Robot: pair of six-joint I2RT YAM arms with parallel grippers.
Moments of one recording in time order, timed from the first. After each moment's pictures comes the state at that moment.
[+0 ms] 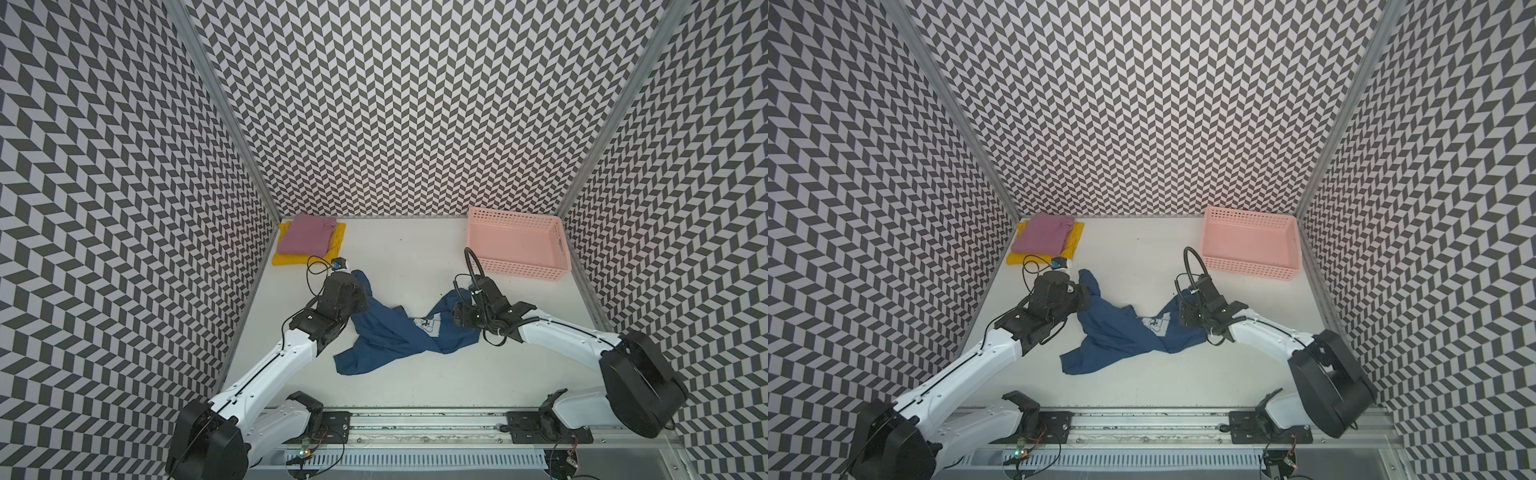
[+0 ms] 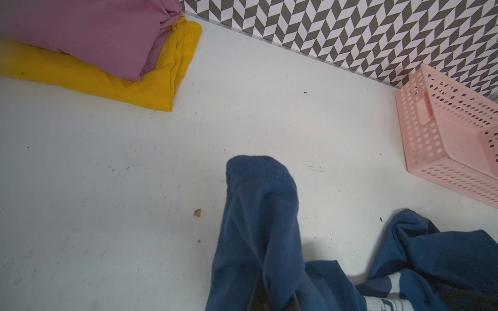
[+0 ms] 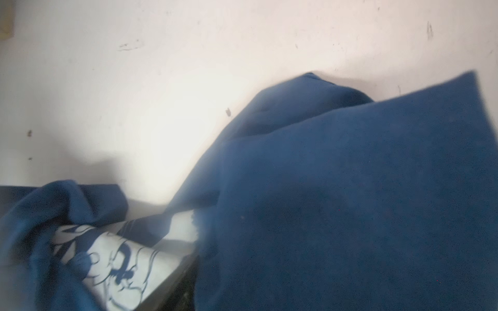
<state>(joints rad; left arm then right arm) -0.45 1.06 0.71 -0.29 -0.18 -0.51 0.56 1.46 0.74 -0.27 0.05 0.58</state>
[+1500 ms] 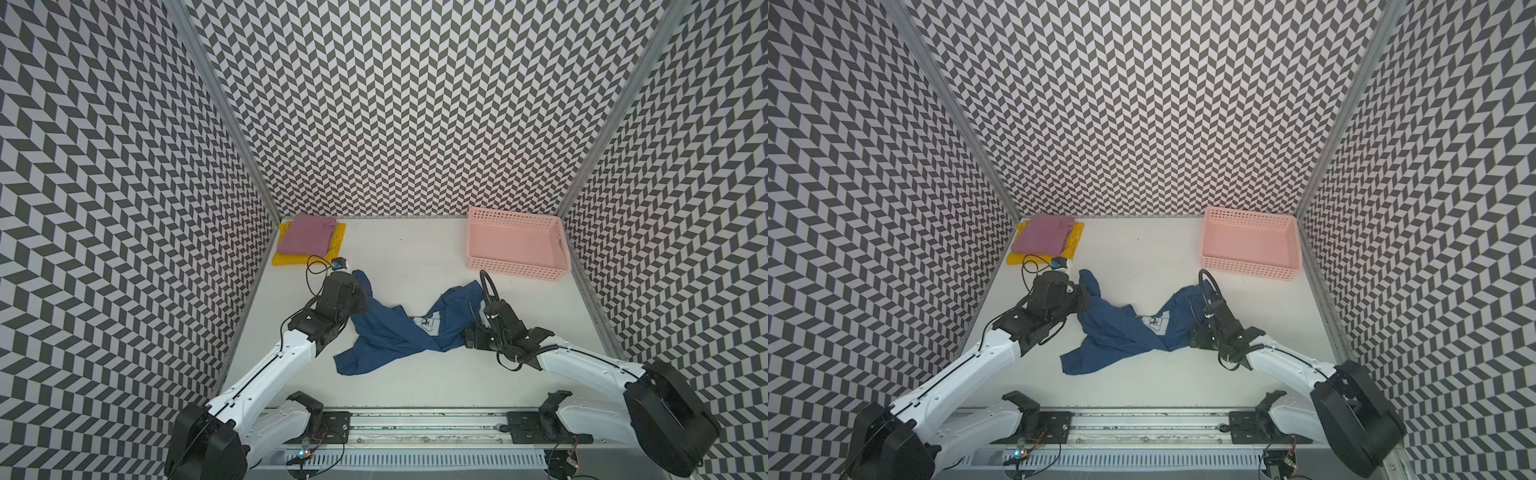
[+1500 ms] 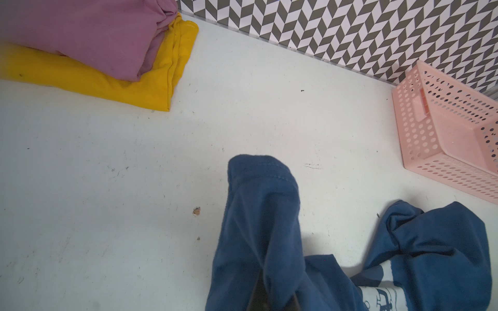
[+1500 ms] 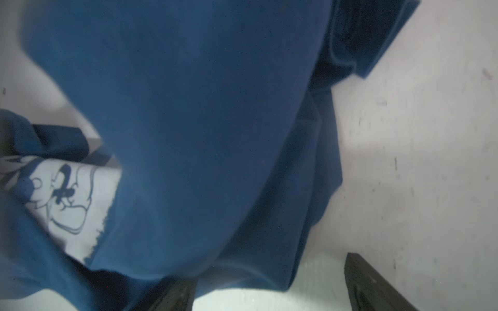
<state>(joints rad) -0.46 1.04 0.72 -0.32 -0.17 -0.51 0.58 1.23 0.46 -0.19 -0.01 0.64</state>
